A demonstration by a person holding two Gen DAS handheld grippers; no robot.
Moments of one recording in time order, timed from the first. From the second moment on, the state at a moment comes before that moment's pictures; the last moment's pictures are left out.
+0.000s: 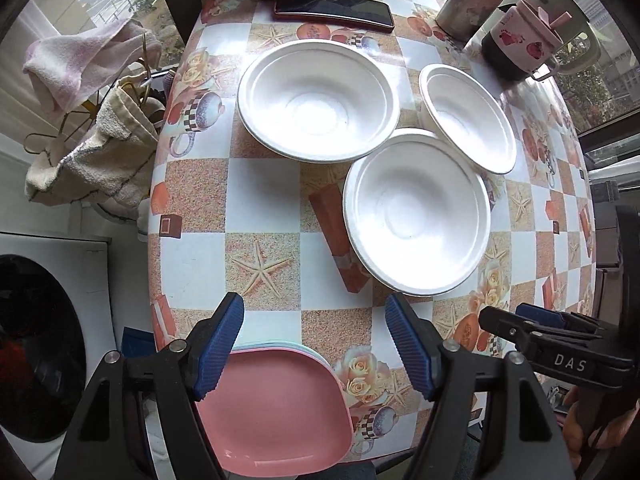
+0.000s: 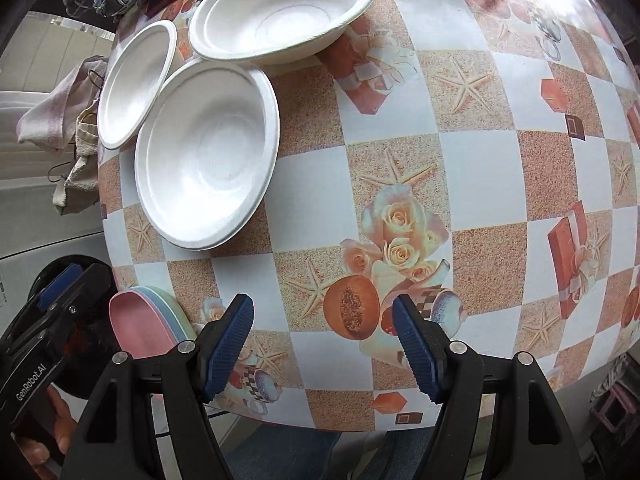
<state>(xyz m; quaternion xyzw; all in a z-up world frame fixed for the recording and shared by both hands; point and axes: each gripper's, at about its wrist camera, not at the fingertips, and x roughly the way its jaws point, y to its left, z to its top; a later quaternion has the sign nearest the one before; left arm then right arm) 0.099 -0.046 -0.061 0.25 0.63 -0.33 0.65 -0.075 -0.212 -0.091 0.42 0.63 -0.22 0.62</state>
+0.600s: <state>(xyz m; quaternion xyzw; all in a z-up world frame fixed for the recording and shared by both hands) 0.125 -0.104 -0.134 0.25 0.69 -0.28 0.62 -0.002 -0.249 -0.135 0.44 0.62 -0.21 0.62</state>
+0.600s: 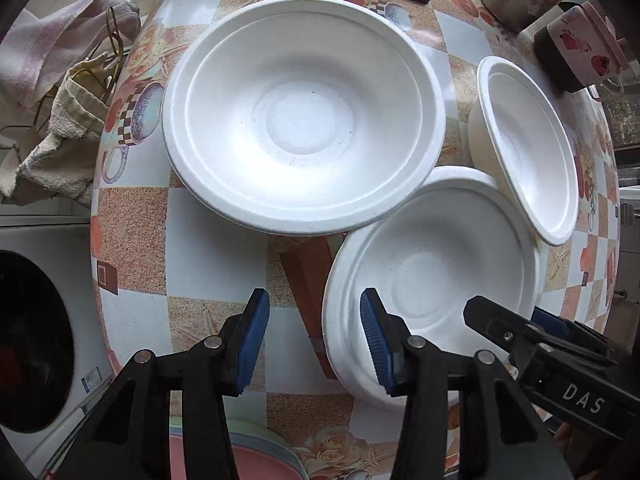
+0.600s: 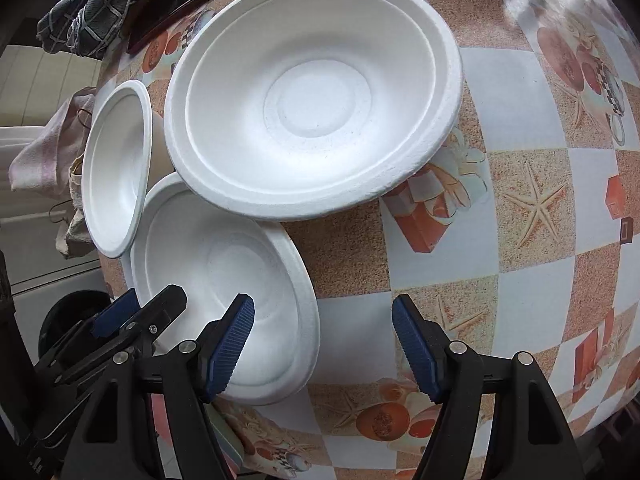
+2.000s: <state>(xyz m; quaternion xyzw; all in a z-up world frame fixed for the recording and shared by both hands) -0.097 -0.138 -0.082 0.41 0.58 -0.45 0.54 -0.267 -0.250 -0.123 0.53 0.54 -0.33 0.57</state>
